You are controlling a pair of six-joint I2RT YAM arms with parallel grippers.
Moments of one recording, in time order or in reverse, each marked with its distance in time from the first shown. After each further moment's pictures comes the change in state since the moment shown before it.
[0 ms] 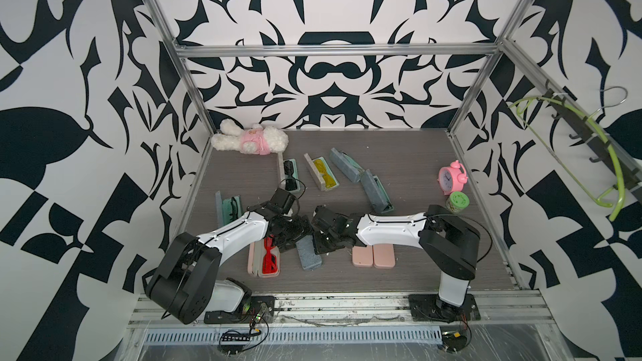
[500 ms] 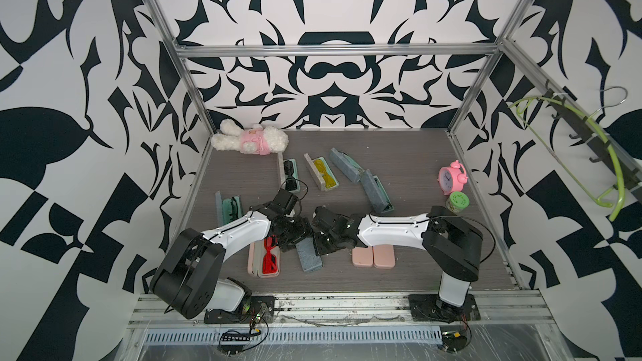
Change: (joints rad) left arm -0.014 0.022 0.002 0.010 -0.002 0.022; right arm 0.007 -0.023 -0.005 -0.018 0.000 -0.014
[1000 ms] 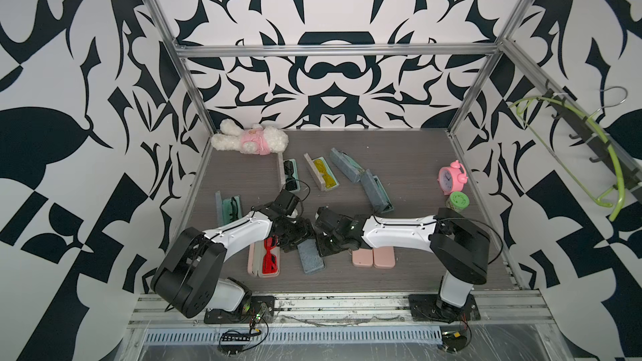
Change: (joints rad) left arm -0.007 0.006 0.000 0.009 0.025 0.019; right arm 0.000 -0.051 -0.039 -0.006 0.000 0.002
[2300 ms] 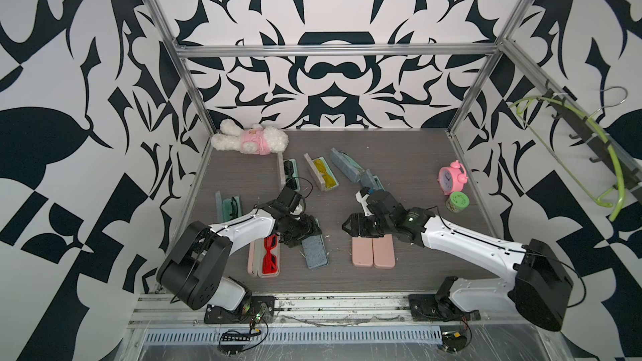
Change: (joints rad) left arm -0.017 0.054 0.019 0.089 0.023 0.034; right arm -0.284 -0.516 -0.263 -0.044 -0.123 -0.008
